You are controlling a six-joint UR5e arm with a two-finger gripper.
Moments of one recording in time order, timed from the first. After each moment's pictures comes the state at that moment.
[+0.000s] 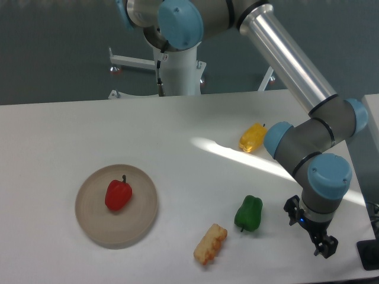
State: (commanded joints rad) arm 2.38 -2.55 -0.72 -1.24 1.57 1.58
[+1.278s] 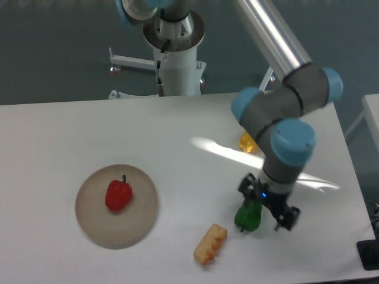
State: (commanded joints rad) arm 2.28 -2.13 -1.21 -1.25 1.39 1.07
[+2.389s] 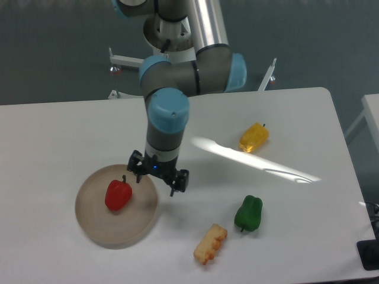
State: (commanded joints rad) arm 1.99 -2.05 -1.48 -1.08 1.39 0.52
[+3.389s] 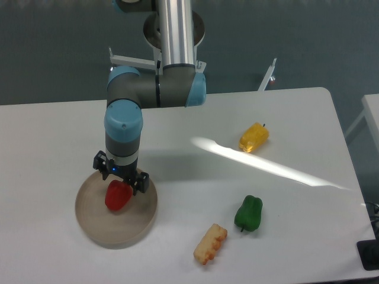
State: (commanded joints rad) arm 1.90 -2.10 -1.54 -0.99 1.42 0.49
